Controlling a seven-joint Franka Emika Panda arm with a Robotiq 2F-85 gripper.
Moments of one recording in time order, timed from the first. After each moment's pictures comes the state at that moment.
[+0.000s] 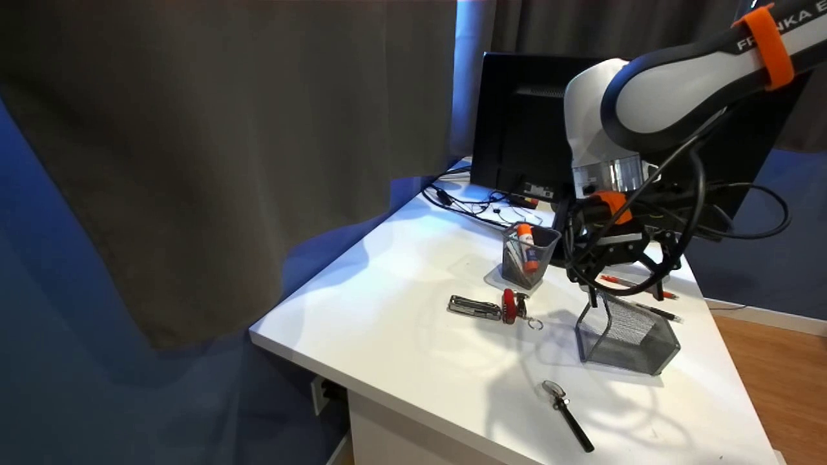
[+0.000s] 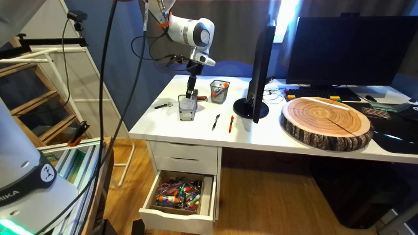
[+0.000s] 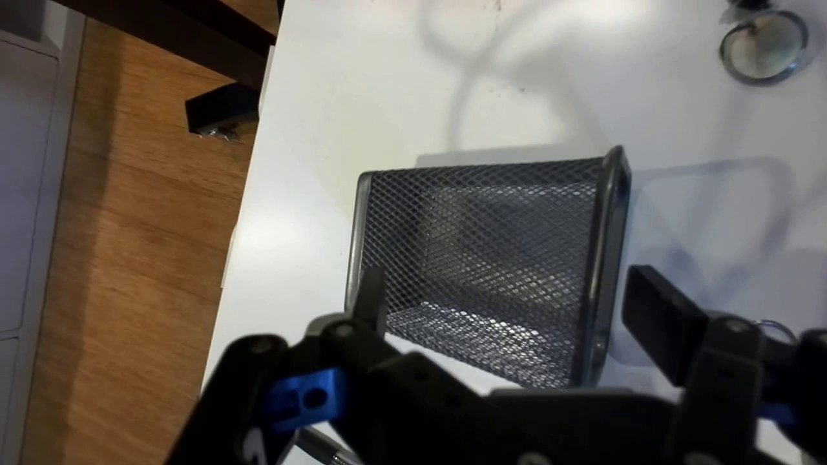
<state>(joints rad) 0.68 0.90 0.13 -1.31 -0.04 1.78 1.00</state>
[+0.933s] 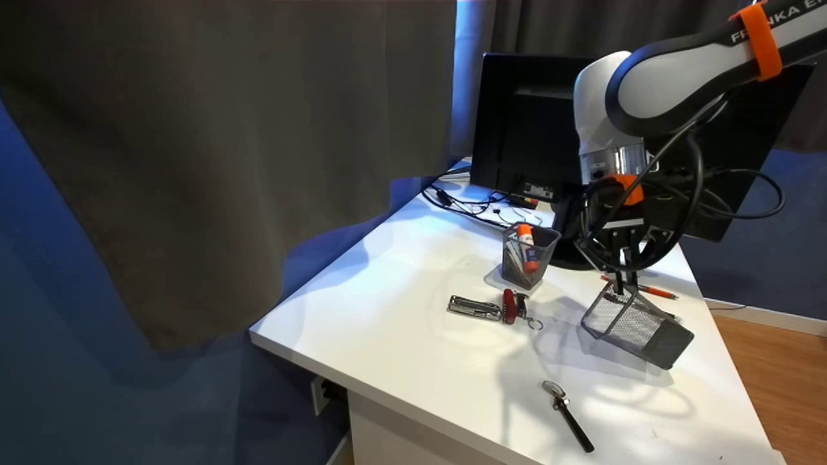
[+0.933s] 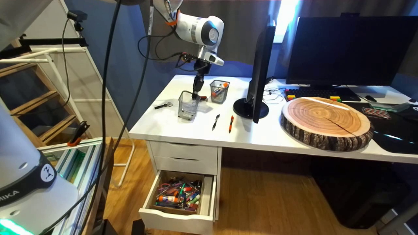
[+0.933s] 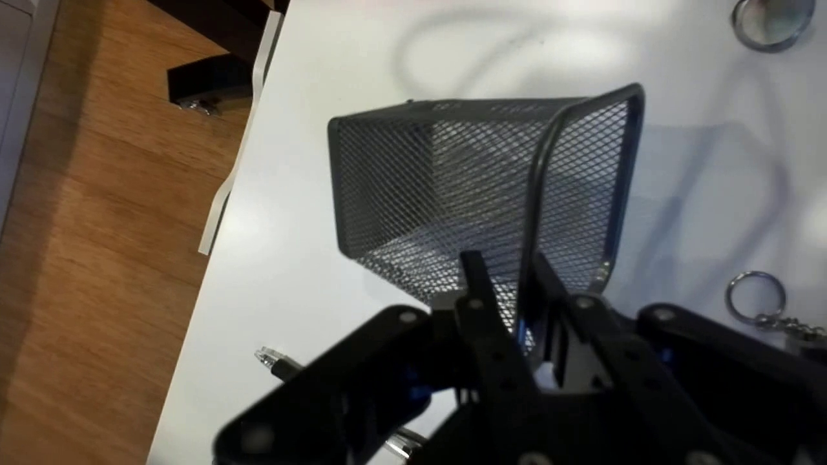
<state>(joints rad) 0.62 0.91 0.14 -1.26 -0.04 1.76 0.86</state>
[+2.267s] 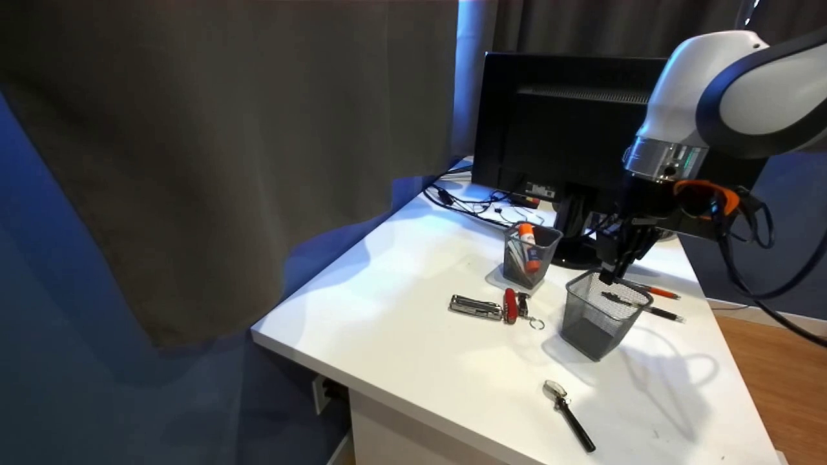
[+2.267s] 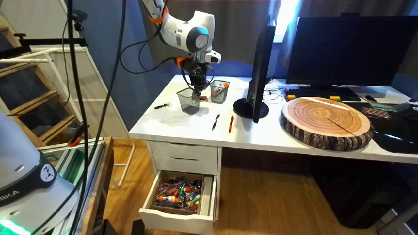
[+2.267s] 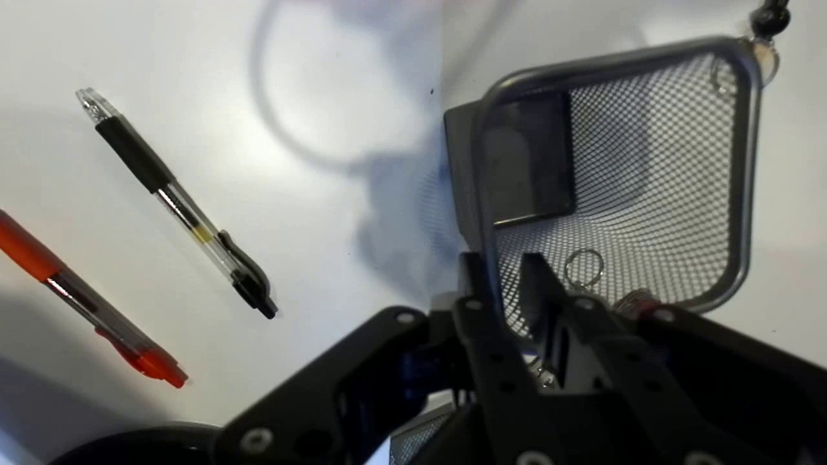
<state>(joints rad) 0.51 0.65 0.22 -1.79 -0.02 2.45 0.22</state>
